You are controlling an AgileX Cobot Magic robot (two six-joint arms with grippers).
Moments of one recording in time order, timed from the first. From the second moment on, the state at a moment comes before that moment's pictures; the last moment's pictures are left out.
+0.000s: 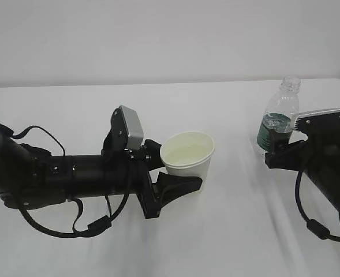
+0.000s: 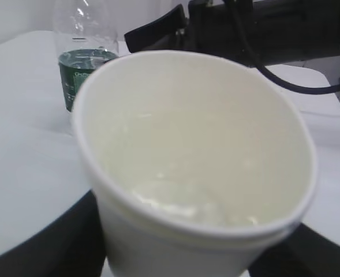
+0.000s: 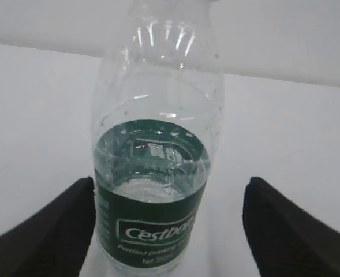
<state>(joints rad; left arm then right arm) -0.51 2.10 -0.84 0.91 -1.11 -0.39 0.24 2.01 -0.51 0.20 -1.14 -0.20</state>
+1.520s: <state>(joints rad) -0.31 2.10 -0.84 0.67 -1.03 -0.34 0.24 2.00 -0.51 0.20 -1.14 -0.18</state>
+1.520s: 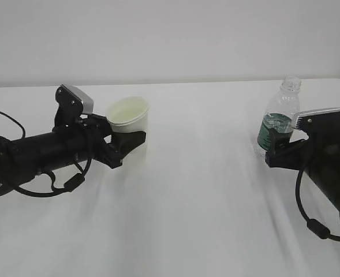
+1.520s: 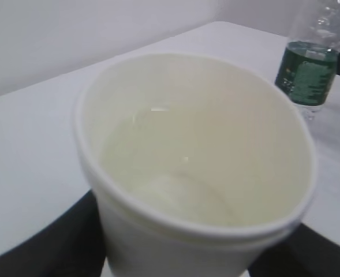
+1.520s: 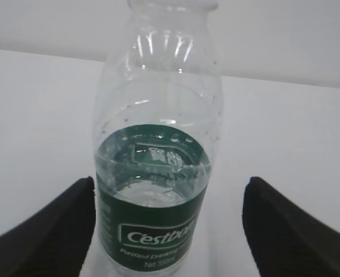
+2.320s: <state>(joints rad) -0.15 2.10 -0.84 0.56 -1.01 -0.28 0.24 2.00 -0.51 0.20 -1.14 -0.18</state>
